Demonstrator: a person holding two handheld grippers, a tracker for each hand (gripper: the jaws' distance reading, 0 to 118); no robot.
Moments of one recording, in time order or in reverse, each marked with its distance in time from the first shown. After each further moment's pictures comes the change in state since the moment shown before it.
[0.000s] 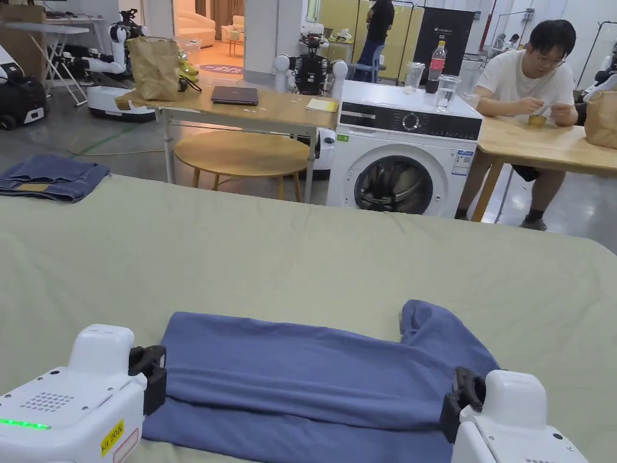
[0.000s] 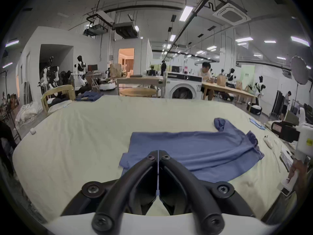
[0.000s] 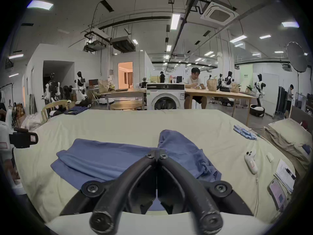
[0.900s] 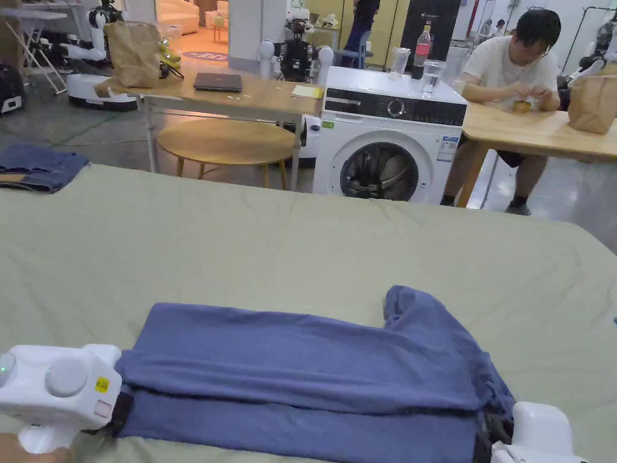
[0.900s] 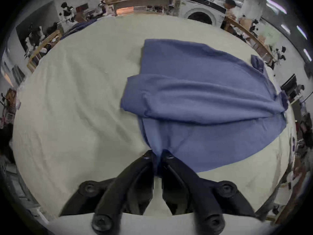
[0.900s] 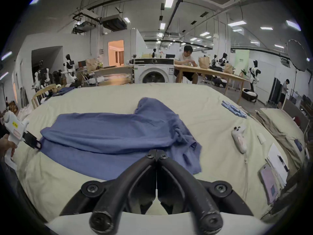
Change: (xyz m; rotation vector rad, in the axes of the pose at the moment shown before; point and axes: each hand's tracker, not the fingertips) left arm -0.052 -0.030 -0.122 -0.689 -0.008 0.054; right arm 0.072 -0.036 -0.013 -0.244 -0.108 0.005
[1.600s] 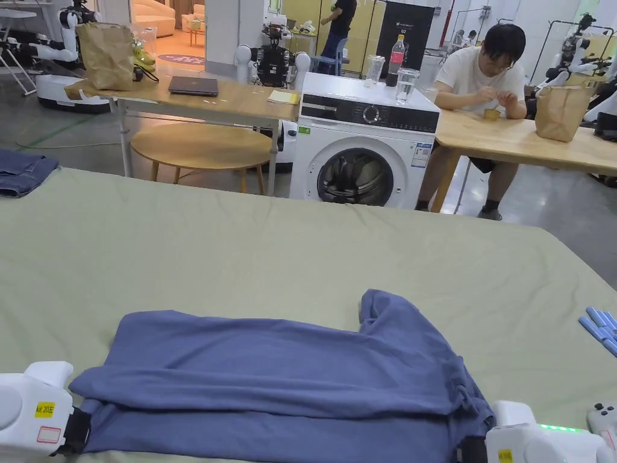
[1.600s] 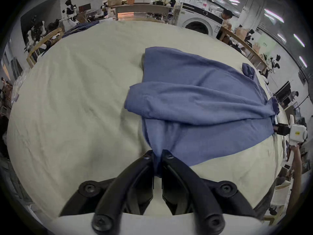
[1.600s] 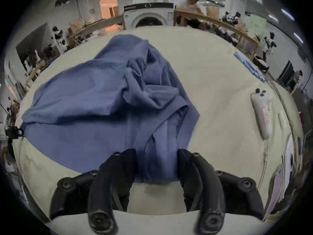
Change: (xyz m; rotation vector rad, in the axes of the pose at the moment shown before) left arm -0.011 -0.018 0.017 0.061 -0.027 0.031; right arm 0.069 -0.005 -0.119 -0.446 0.049 0.002
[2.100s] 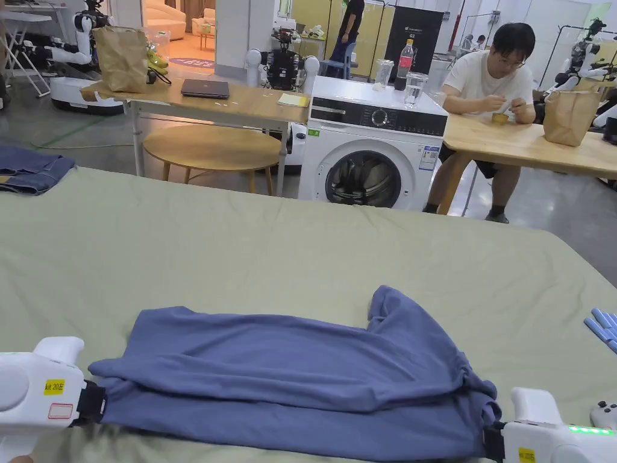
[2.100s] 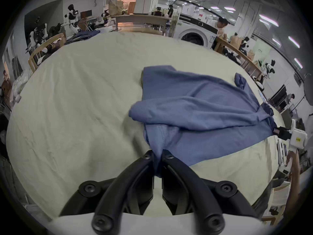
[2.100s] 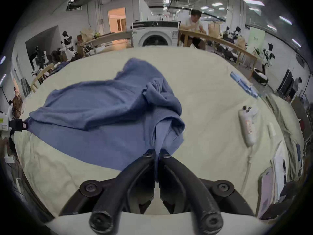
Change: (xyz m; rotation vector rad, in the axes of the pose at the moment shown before) left arm 0.001 -0.005 0.037 0.104 -0.039 0.005; right arm -0.006 -0.009 0.064 0.131 0.028 0.047
